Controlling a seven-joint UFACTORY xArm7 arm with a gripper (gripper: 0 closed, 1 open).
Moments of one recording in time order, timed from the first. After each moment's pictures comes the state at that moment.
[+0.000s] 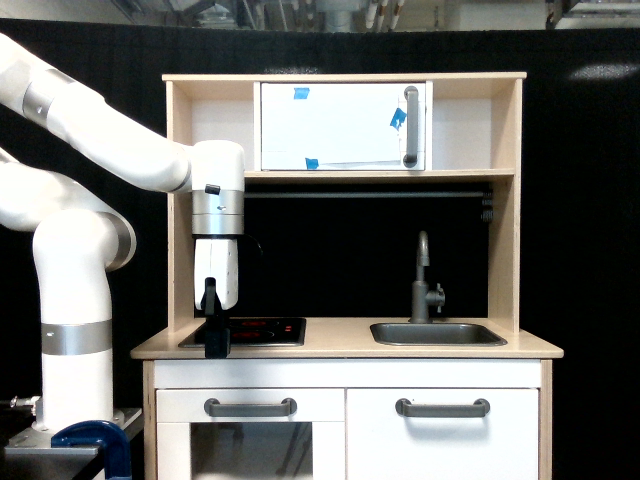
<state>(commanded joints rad) -0.10 -0.92 0.12 0.12 0.11 1.04 -0.08</state>
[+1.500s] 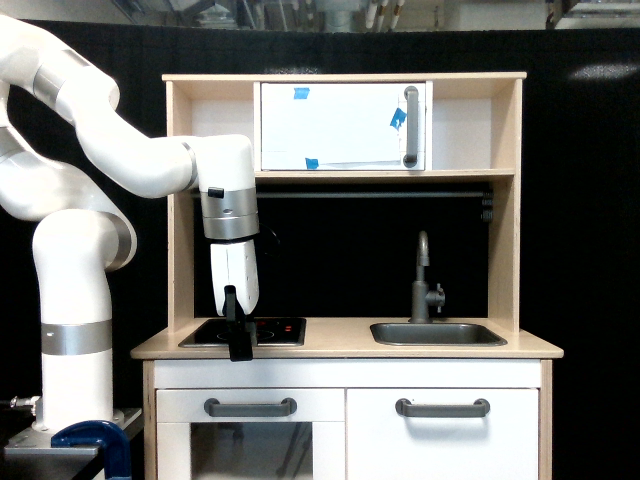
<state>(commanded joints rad) -0.10 -0.72 -0.13 0.20 0.17 0.90 -0.29</state>
